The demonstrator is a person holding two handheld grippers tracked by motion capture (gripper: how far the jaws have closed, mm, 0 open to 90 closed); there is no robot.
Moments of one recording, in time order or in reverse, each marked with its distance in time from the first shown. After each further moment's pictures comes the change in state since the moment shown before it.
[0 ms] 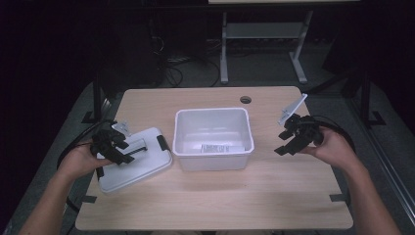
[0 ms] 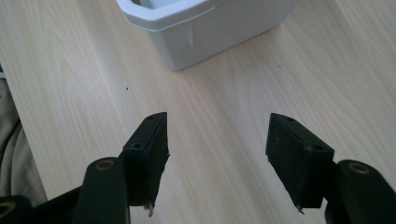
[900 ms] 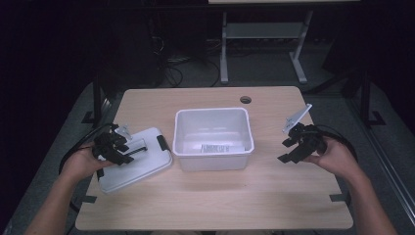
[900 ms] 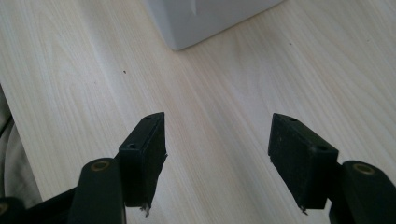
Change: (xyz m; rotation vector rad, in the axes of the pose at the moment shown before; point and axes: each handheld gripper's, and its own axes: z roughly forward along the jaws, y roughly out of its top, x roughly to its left) left arm 0.002 -0.006 0.016 0.027 0.047 0.002; right arm 0.004 -0.025 0.014 -0.007 0.003 0.026
